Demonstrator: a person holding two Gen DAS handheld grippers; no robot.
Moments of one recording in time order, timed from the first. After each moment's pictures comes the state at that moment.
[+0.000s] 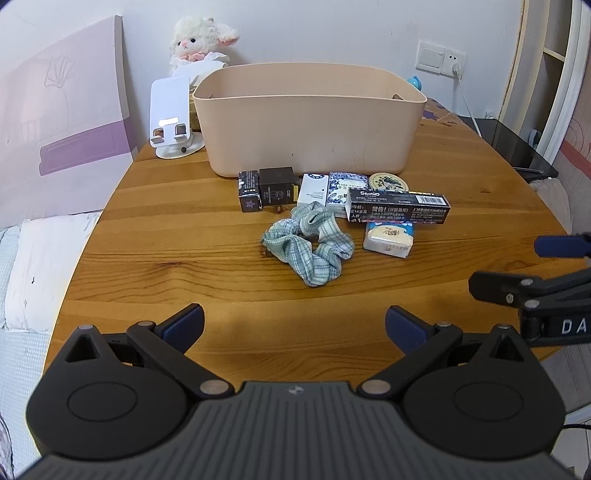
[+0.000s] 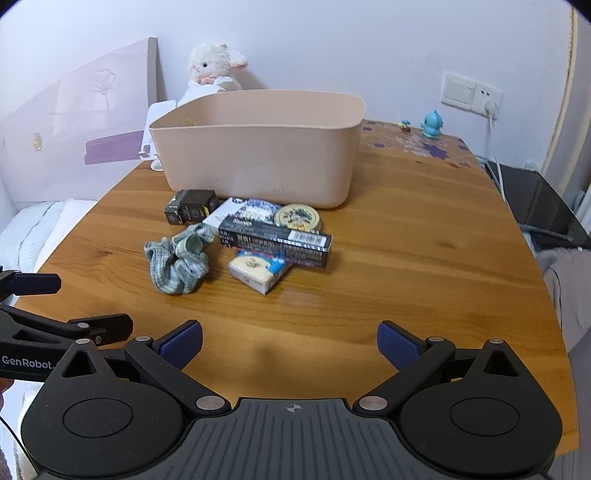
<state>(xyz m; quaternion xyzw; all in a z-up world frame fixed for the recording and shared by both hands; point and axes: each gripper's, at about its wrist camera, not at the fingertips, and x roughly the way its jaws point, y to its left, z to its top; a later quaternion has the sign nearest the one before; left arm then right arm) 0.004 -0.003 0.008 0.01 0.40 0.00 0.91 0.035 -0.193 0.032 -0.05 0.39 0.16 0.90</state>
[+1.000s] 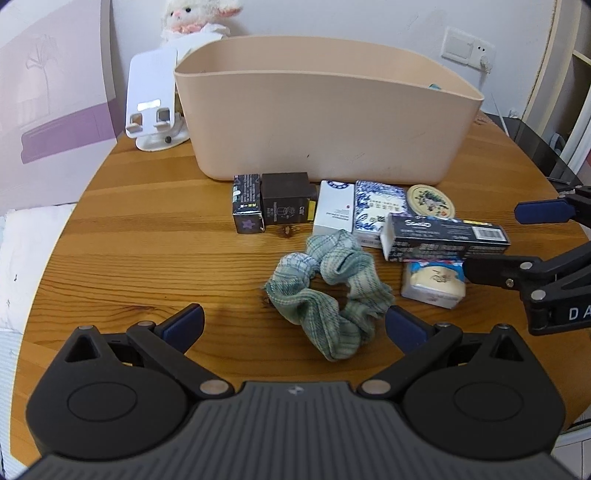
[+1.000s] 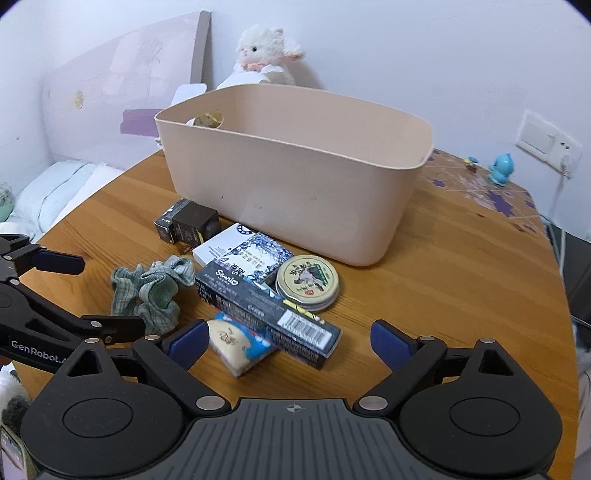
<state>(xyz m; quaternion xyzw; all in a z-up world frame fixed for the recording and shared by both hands) 0.093 0.011 -0.026 -0.01 0.43 0.01 0.90 0.140 -0.171 0.011 -0.13 0.39 0.26 0.87</state>
